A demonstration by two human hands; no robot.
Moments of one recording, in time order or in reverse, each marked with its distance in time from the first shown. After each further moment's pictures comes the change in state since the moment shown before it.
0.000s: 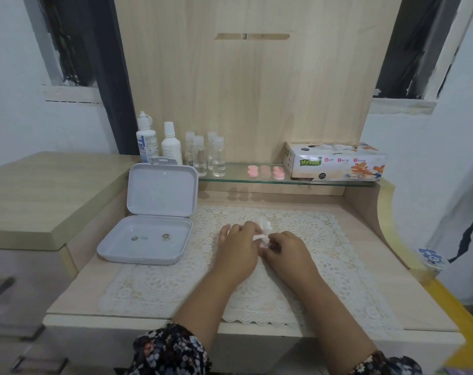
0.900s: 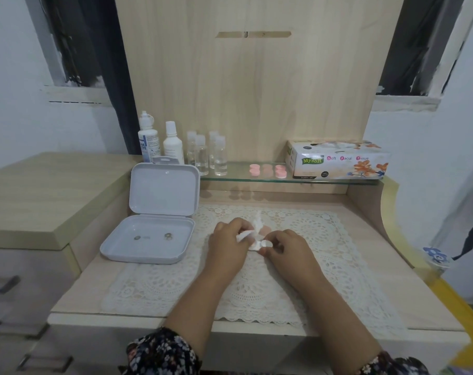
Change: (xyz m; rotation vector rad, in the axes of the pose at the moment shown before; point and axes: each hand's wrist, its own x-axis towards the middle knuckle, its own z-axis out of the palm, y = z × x) left_hand -0.004 -0.012 -0.010 -0.286 0.154 -0.173; right_hand -0.004 -0.006 -0.005 0.052 -0.026 0.045
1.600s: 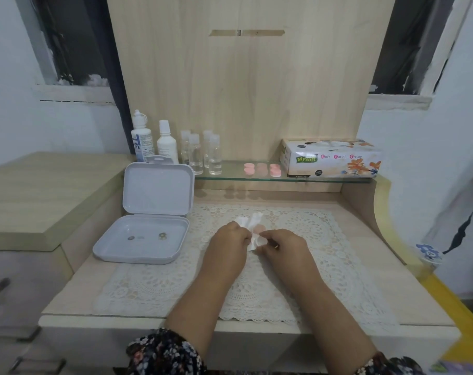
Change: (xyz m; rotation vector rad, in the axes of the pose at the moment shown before) left_hand 0.001 0.000 0.007 0.351 -0.068 0.221; right_hand -0.009 -0.005 -0.003 0.046 0.062 -0.033
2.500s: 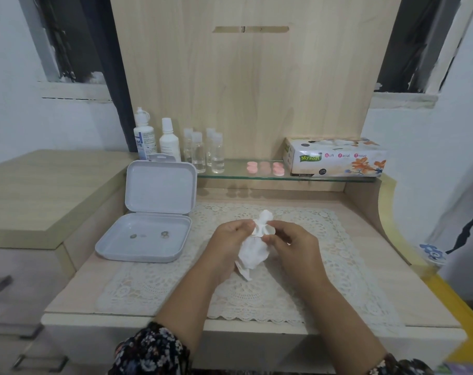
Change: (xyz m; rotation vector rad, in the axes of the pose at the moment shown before) left_hand 0.002 0.007 -0.016 -1.165 -0.197 -0.499; right_hand -0.004 -0.004 -0.007 0.469 0.108 0.078
